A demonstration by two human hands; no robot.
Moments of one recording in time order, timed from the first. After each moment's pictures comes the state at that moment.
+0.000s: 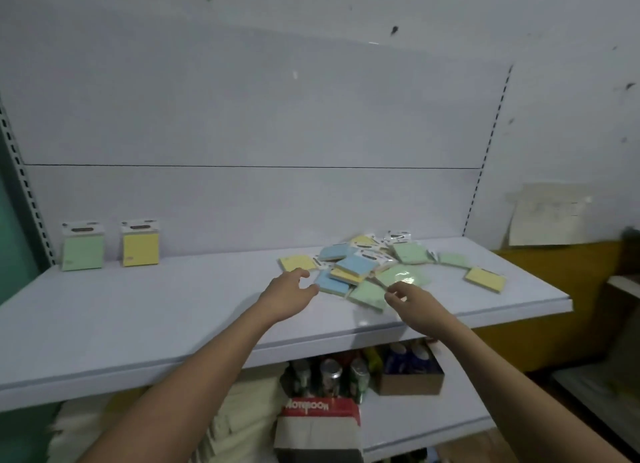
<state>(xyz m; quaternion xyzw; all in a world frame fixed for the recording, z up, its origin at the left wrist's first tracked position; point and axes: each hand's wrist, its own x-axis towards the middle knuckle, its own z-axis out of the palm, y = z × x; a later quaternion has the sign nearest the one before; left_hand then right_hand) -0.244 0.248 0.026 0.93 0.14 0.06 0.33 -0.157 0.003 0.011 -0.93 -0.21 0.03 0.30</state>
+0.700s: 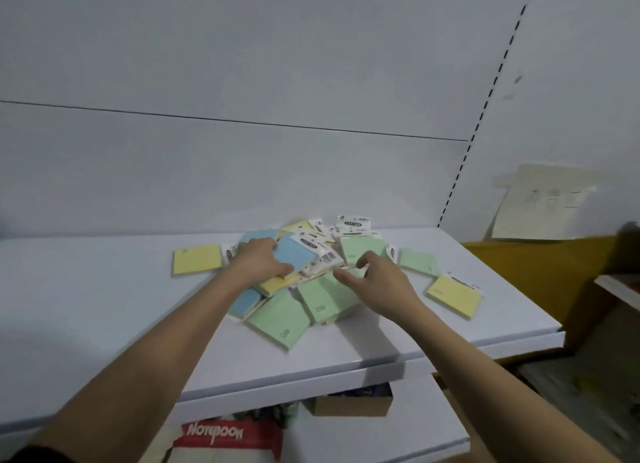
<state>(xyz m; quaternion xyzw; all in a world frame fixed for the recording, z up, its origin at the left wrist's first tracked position) -0.018 0.192 -0.005 0.95 0.20 0.04 0.23 0.015 -0.036 -0.002 -0.95 -0.19 -0.02 0.26</state>
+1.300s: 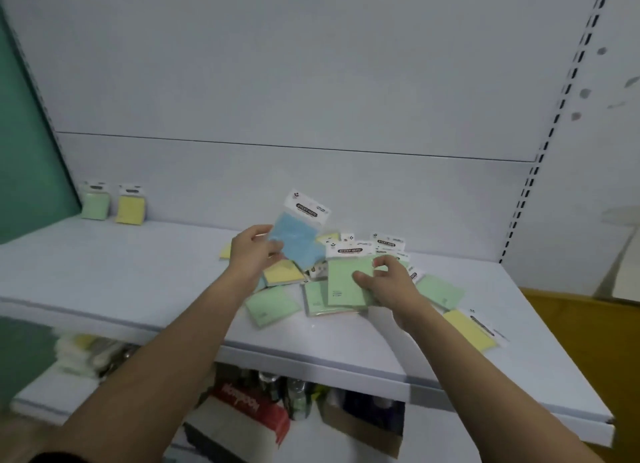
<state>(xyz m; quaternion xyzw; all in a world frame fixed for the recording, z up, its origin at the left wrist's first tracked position) -0.064 0.103 0.033 0.58 0.32 0.39 0.64 0.077 -0.085 -0.001 -0.69 -0.24 0.25 0.63</state>
